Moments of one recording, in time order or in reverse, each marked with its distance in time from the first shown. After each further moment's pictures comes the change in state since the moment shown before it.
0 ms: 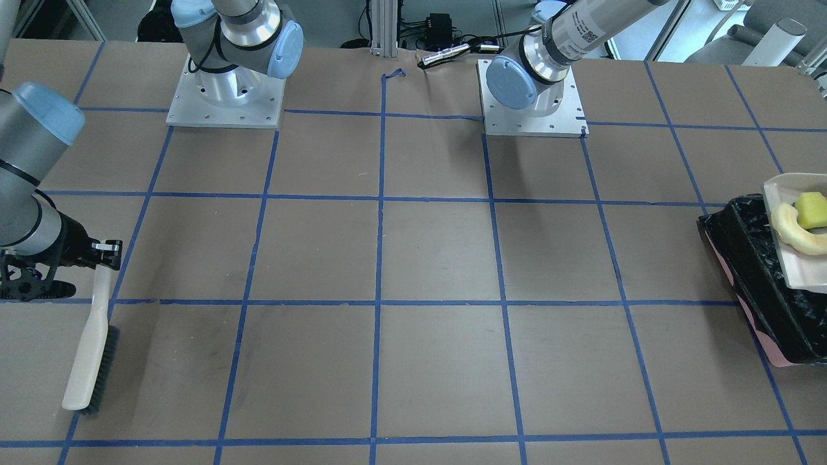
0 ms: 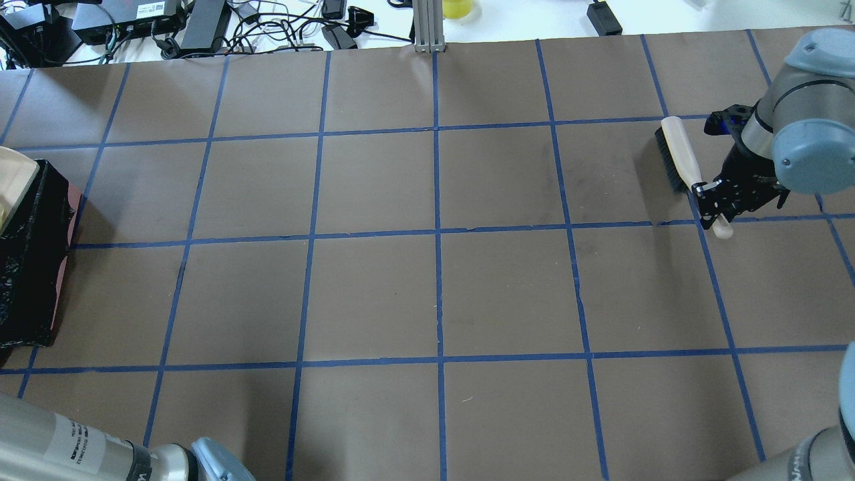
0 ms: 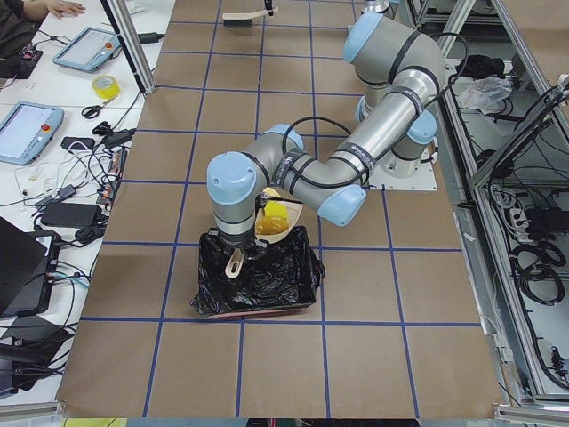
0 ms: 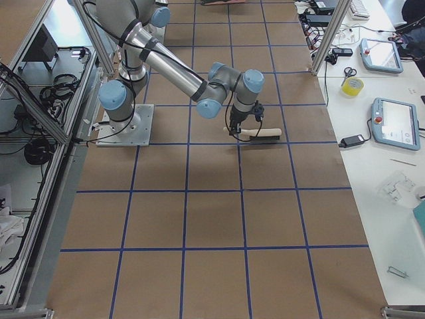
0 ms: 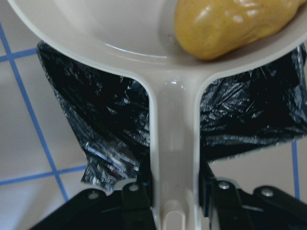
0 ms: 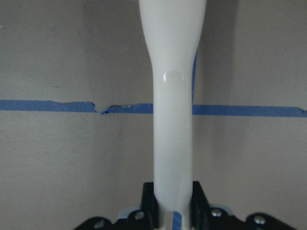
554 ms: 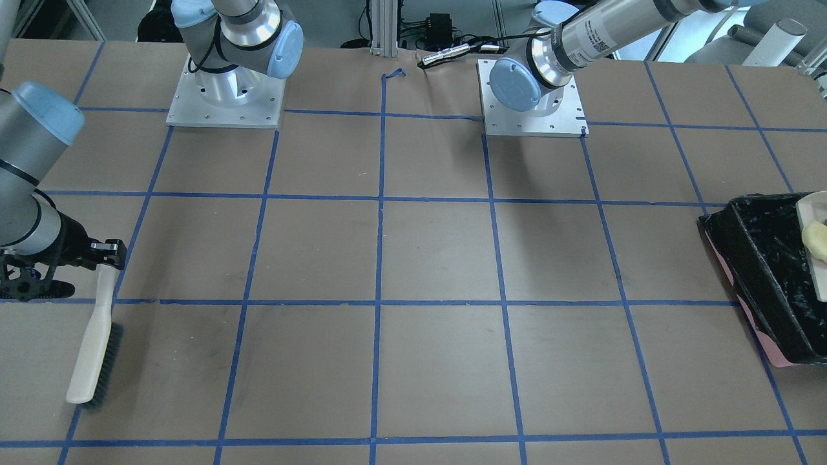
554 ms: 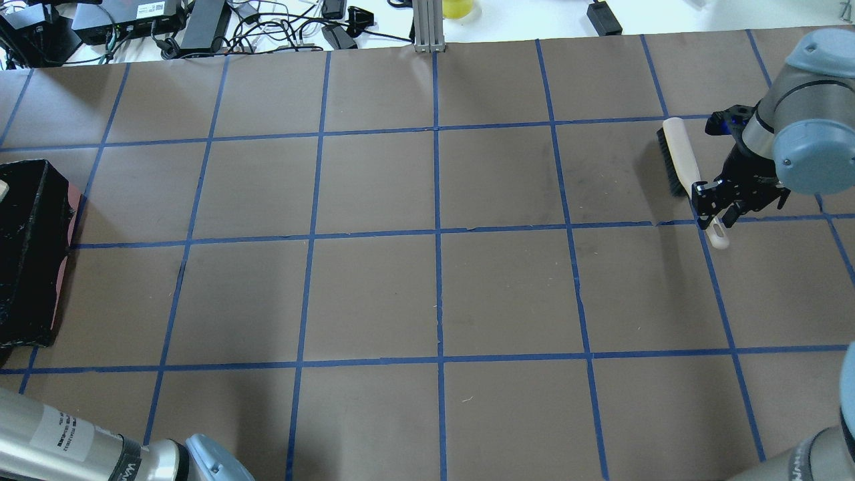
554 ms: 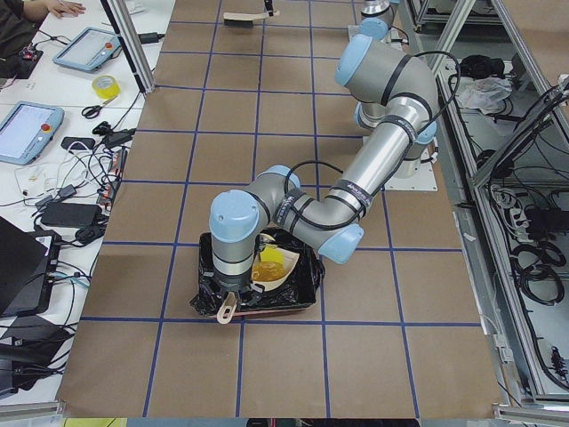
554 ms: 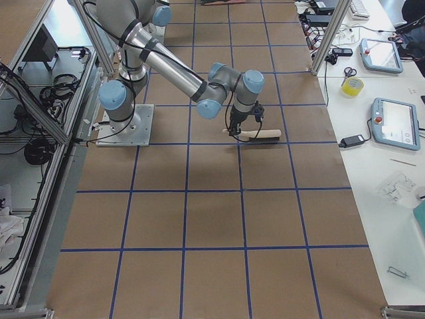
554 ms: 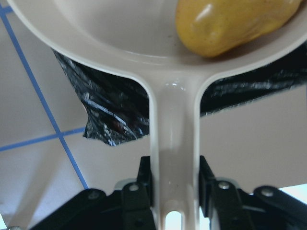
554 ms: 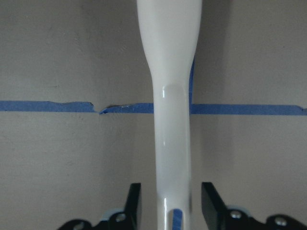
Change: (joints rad) left arm 0.039 -0.082 0.026 0.190 0.064 0.076; right arm -0.001 0.000 0.001 0.000 0.000 0.008
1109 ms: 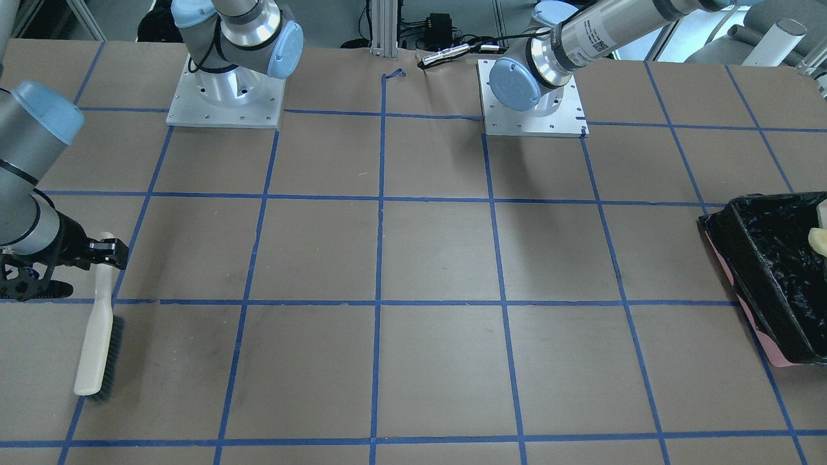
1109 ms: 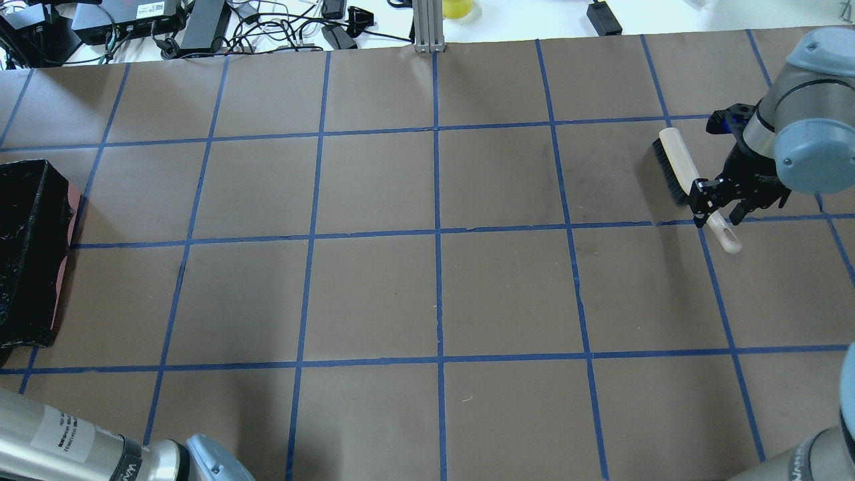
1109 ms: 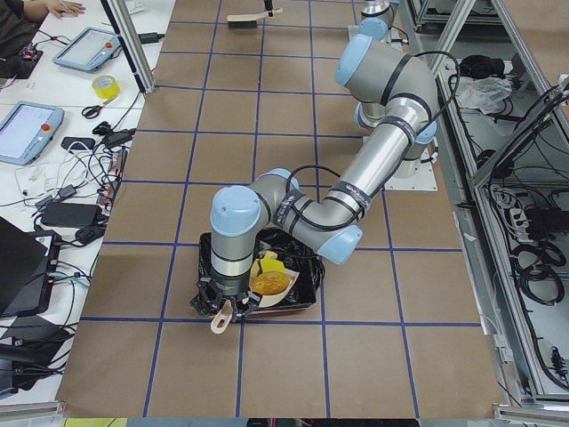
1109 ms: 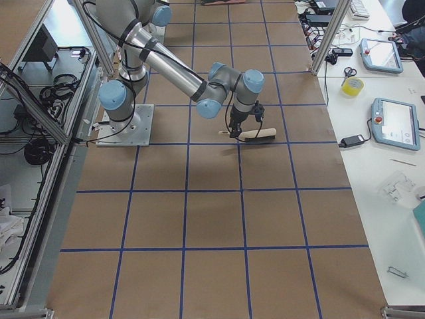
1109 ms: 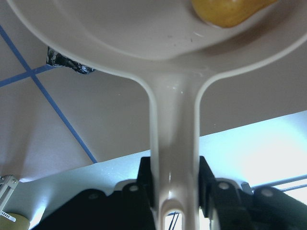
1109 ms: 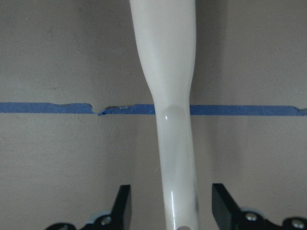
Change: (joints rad) left arm -0.007 0.011 -0.032 0.140 0.038 0.054; right arm 0.000 -0.006 -0.005 -0.001 -0.005 0.002
